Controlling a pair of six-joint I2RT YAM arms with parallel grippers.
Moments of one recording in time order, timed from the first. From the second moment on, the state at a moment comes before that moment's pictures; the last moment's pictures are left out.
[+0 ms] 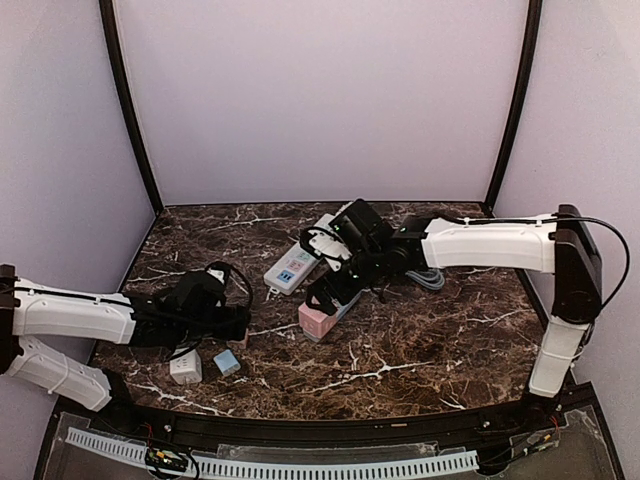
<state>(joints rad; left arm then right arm) -0.86 1.23 0.51 -0.11 -0.39 -0.54 0.97 1.84 1.42 -0.49 -0.07 0.05</state>
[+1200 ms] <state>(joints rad) -0.96 1.49 0.70 -0.44 -0.41 -0.68 0.91 1.58 1.12 -0.31 -0.04 0.10</state>
